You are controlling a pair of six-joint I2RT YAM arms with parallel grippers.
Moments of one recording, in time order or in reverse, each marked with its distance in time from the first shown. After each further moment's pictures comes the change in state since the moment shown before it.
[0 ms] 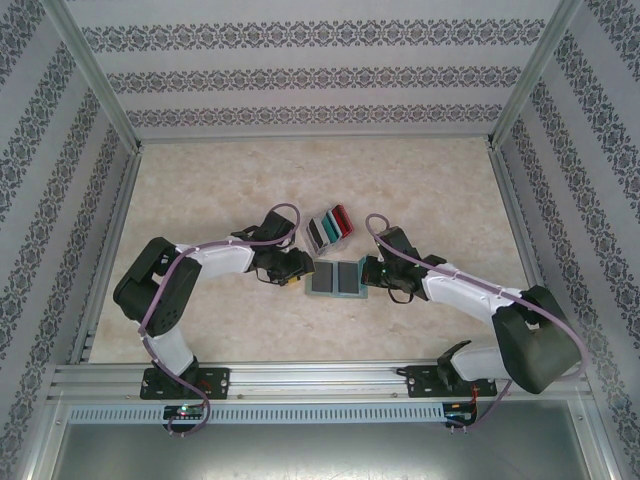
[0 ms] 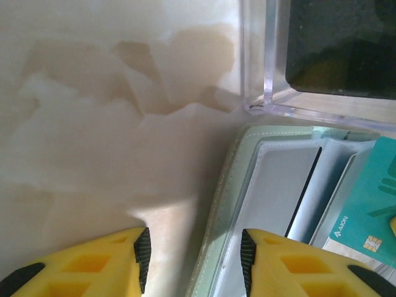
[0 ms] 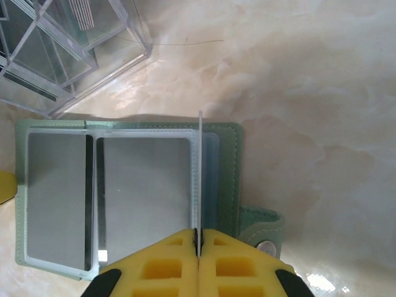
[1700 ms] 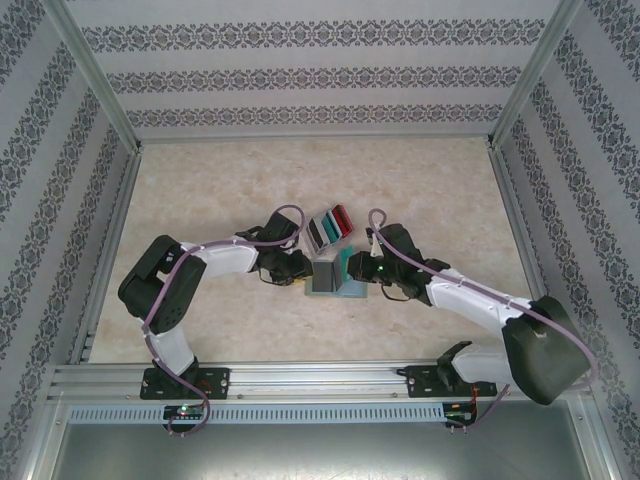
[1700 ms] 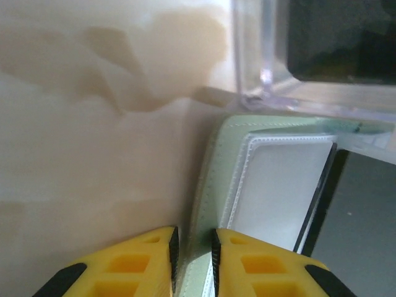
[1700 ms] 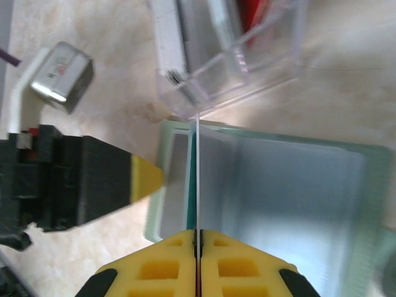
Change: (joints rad) left arm -0.028 0.029 0.017 0.005 0.002 0.020; right arm 0.040 -0.049 -0.006 0.180 -0.188 0.049
